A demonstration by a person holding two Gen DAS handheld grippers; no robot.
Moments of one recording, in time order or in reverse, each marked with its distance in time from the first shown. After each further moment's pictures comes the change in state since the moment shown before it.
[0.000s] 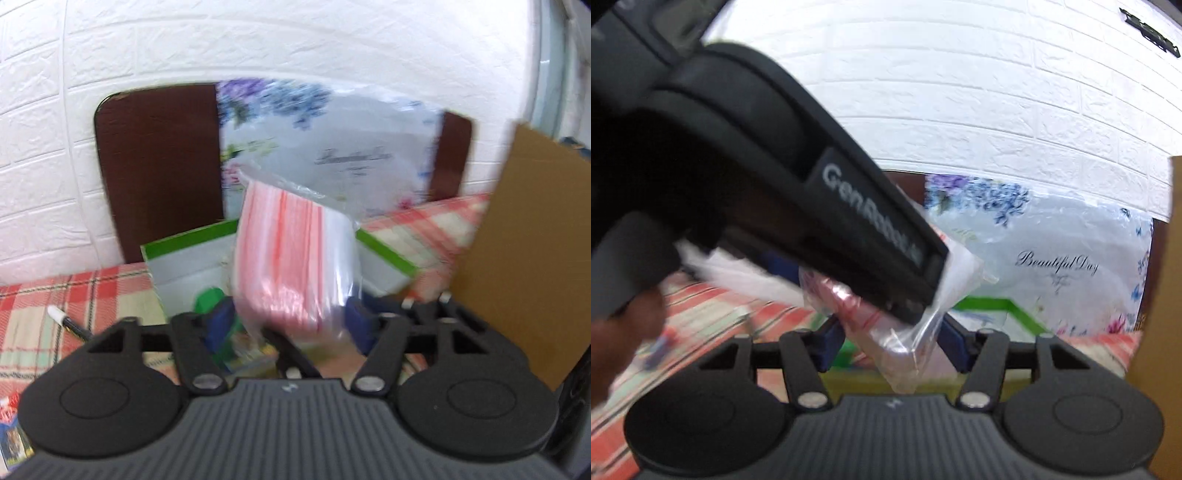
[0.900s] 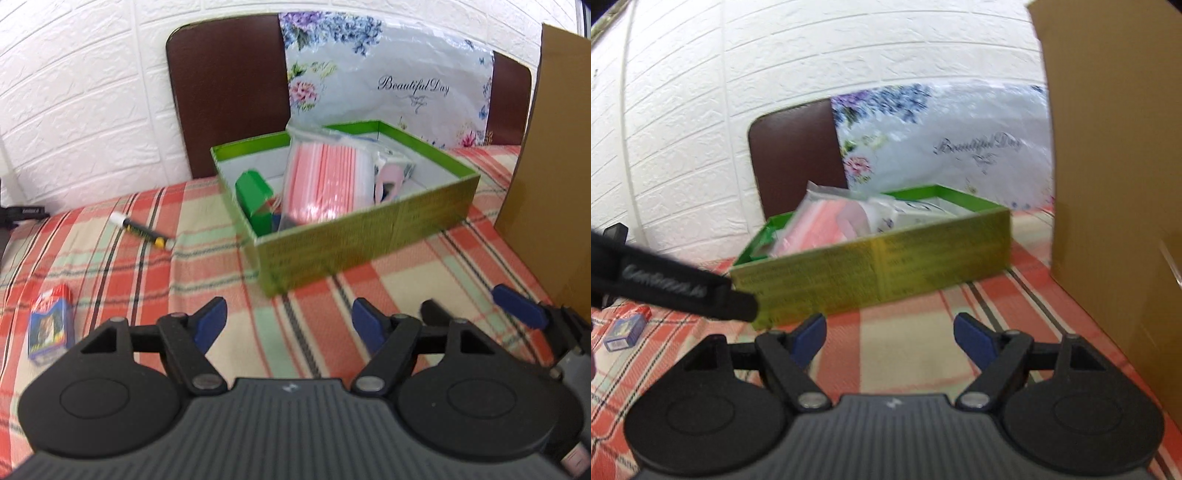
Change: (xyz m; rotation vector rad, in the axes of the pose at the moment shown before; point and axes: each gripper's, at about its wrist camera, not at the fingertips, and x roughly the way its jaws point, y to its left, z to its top) left arm -0.026 -0.006 -0.090 -0.024 0.105 0.209; right arm -0.077 -0.032 -0.078 0.320 0.171 -0.080
